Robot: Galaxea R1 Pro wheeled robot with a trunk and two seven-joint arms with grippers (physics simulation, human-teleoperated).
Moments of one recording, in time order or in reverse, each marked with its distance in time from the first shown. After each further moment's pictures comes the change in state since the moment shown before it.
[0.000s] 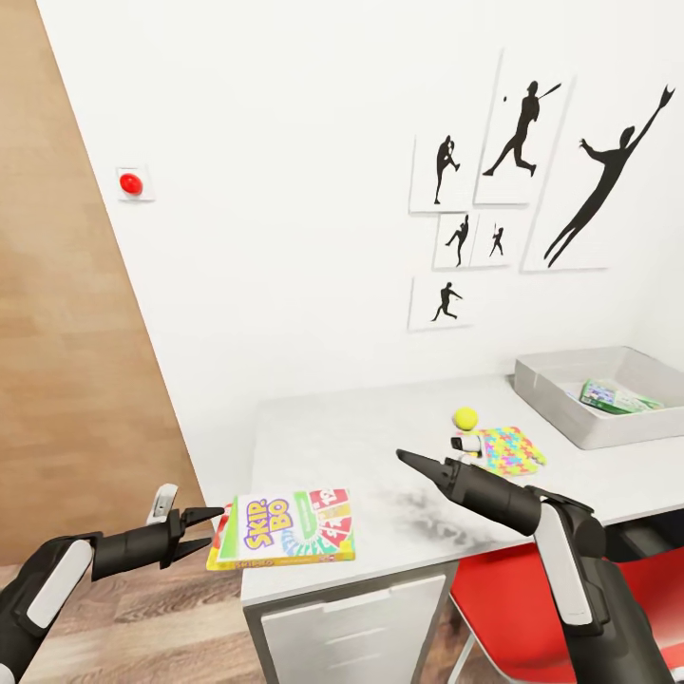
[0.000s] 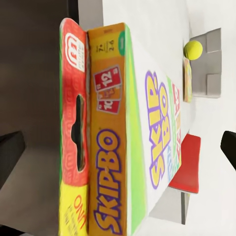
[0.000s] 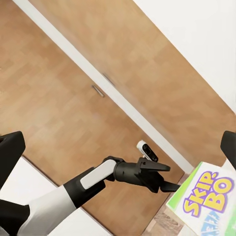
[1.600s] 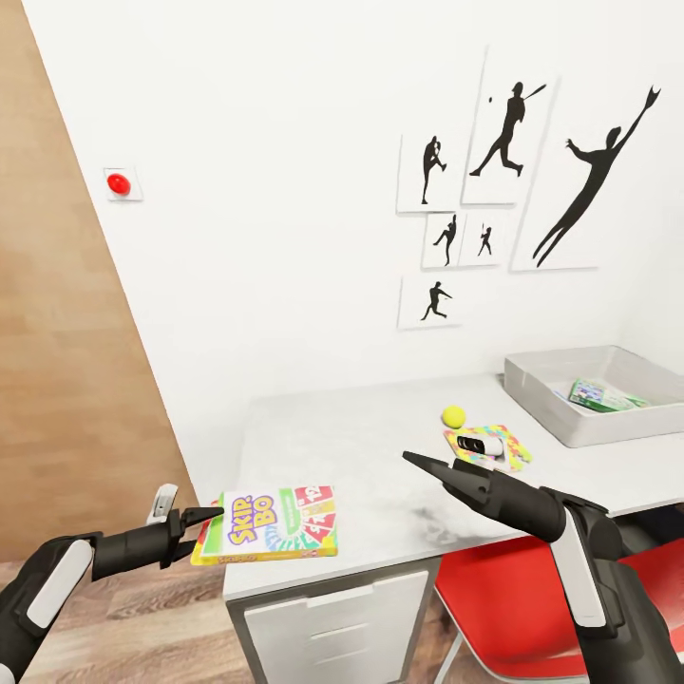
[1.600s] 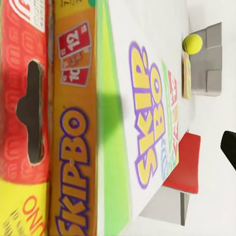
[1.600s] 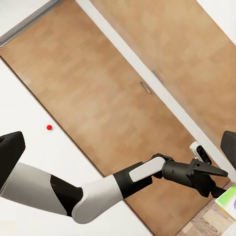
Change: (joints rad) left arm 0.000 0.000 0.000 0.000 0.000 0.000 0.000; right arm 0.006 -0.028 -0.022 -0.020 0.011 0.039 0.265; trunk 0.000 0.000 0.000
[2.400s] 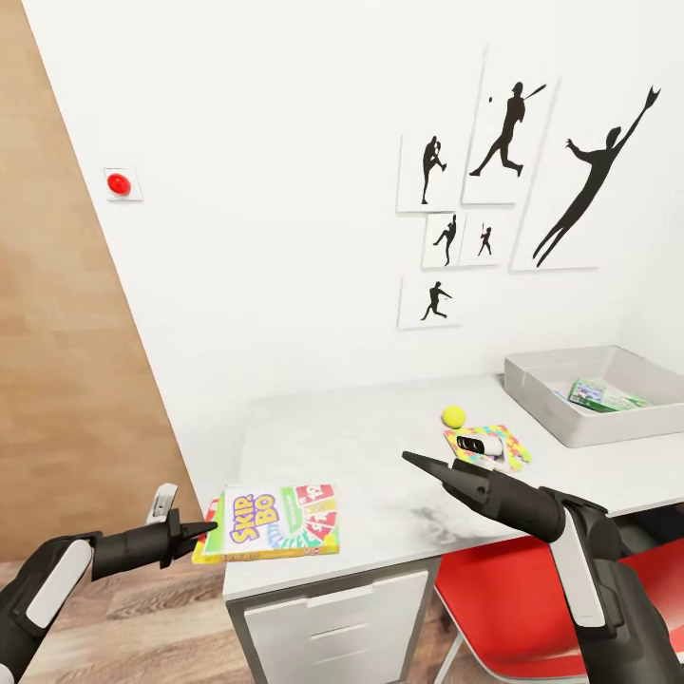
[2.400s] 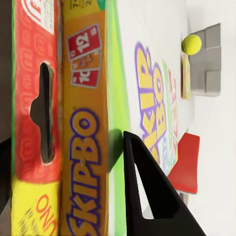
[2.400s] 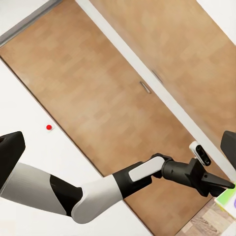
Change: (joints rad) left arm 0.000 0.001 0.000 0.000 0.005 0.001 0.001; right arm 0.000 0.002 0.000 0.000 0.004 -0.001 0.000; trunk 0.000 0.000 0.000
